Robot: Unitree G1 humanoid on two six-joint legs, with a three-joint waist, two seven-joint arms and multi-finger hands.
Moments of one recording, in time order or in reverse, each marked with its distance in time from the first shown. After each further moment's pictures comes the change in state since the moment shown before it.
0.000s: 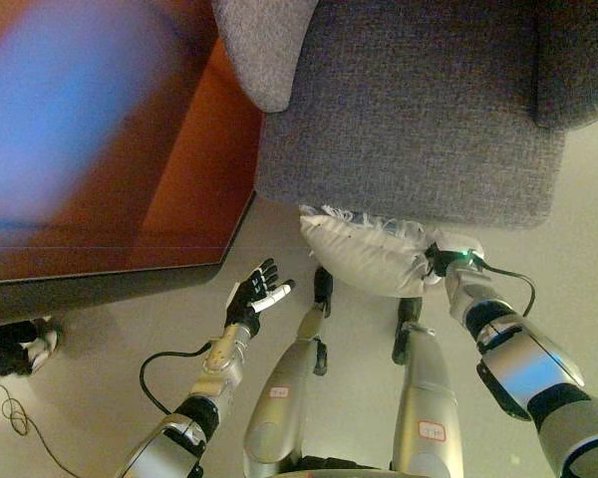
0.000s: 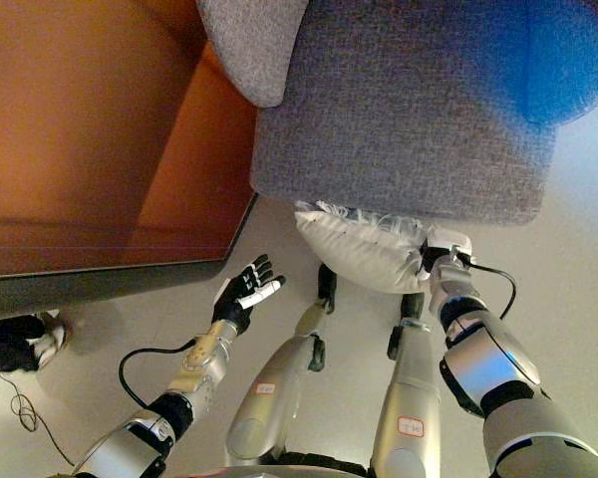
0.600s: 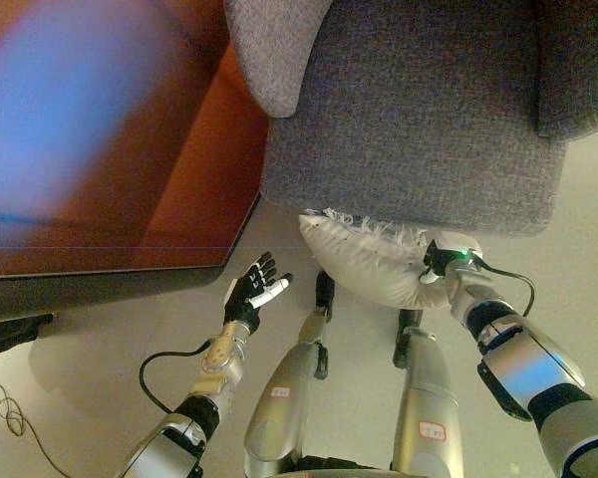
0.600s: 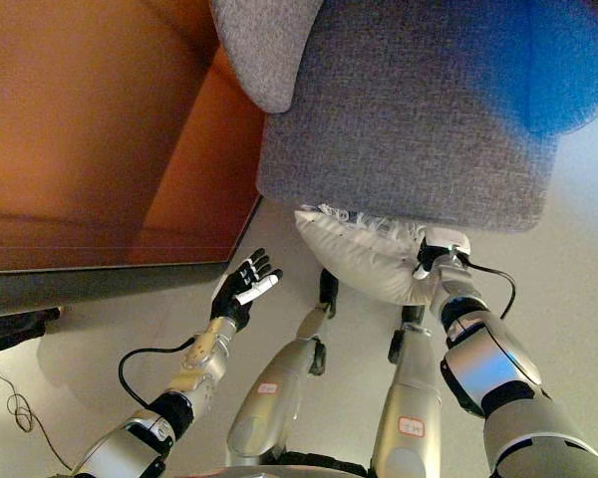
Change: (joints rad) left arm 0.001 0.002 0.012 -0.010 -0.028 -0.007 -0.003; right arm 0.035 -0.001 -0.003 -0.001 0.061 -0.075 -0.028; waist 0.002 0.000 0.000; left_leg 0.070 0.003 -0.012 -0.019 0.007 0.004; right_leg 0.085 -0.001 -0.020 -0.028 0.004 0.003
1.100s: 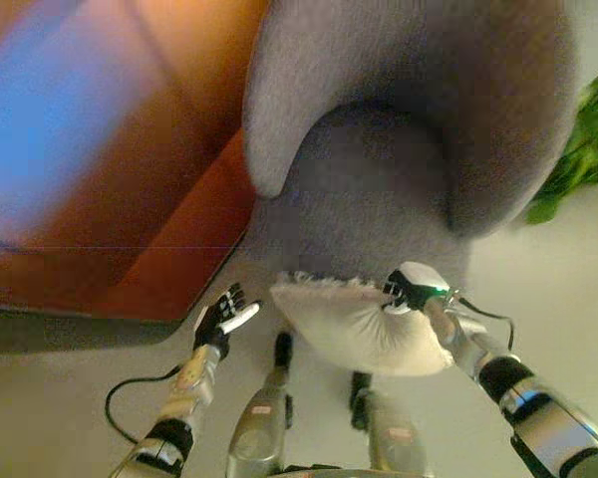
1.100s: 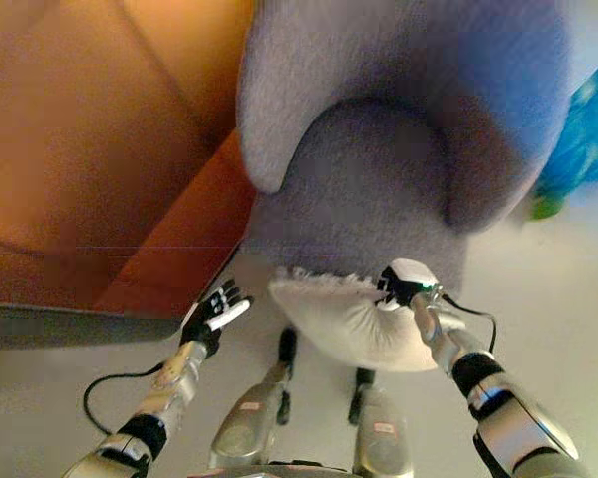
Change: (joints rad) left arm 0.182 0.069 0.250 -0.031 0.208 0.175 -0.023; right arm 0.517 -0.133 -0.067 -0.748 0.059 -0.099 0.063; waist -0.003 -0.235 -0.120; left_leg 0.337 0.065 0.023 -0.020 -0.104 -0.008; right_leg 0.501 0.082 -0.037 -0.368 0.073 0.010
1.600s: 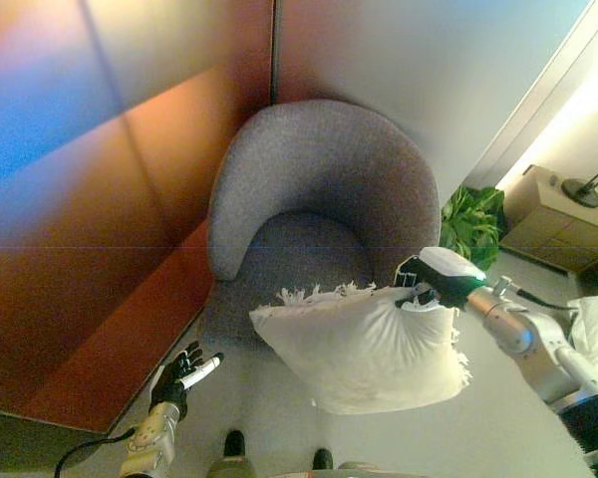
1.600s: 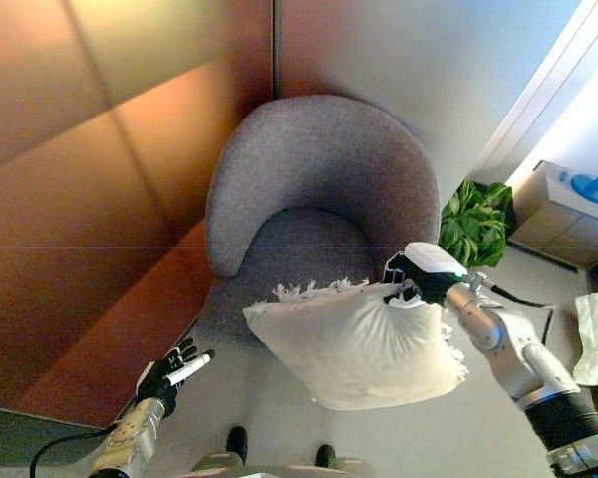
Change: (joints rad) left arm 0.155 0.029 0.202 0.046 0.118 0.058 -0.028; right arm 0.192 -0.296 -0.311 -0.507 0.065 -0.104 0.314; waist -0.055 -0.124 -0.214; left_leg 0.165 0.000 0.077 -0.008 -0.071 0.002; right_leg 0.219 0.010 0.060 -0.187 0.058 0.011
